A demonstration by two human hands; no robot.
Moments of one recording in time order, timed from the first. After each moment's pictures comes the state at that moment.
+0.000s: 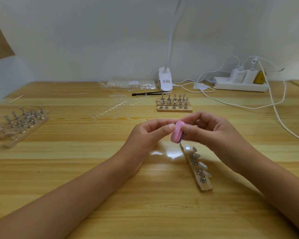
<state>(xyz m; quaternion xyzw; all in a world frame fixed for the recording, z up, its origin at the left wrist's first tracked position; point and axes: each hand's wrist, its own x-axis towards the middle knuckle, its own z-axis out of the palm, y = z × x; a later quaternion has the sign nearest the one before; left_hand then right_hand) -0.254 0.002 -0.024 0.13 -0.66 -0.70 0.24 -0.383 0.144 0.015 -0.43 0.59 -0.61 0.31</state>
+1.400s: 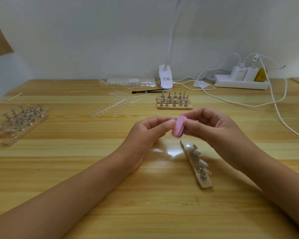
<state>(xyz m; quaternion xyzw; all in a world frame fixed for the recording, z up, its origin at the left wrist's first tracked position) -0.253 0.005 -0.020 0.13 -0.66 -0.70 0.24 -0.388 0.143 0.011 -0.44 0.57 -0.62 0.32</state>
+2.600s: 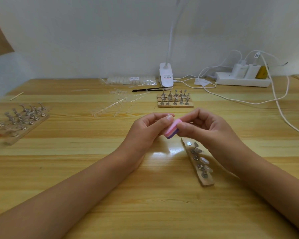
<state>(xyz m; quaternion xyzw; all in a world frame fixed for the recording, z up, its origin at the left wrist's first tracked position) -0.256 0.004 -0.021 0.18 -0.62 -0.71 0.26 -0.377 0.137 0.003 -0.43 0.56 -0.63 0.31</state>
